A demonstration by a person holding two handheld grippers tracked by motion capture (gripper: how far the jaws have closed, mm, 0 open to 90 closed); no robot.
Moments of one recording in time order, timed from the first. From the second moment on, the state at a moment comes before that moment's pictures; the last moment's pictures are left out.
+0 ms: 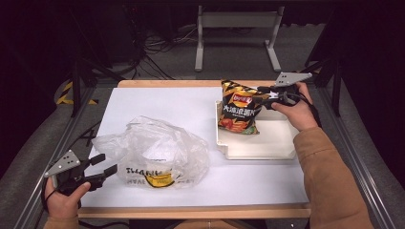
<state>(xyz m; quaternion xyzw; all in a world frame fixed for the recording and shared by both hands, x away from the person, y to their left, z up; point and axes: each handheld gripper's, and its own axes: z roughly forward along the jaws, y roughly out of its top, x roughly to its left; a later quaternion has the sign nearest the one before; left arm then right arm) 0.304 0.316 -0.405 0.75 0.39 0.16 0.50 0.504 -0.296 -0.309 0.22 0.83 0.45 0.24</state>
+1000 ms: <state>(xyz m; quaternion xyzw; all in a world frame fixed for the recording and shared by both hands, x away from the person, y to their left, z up) 0.296 0.312 -0.385 0.75 0.37 0.16 0.52 0.415 -0.318 -0.268 0.25 0.75 0.57 0.22</state>
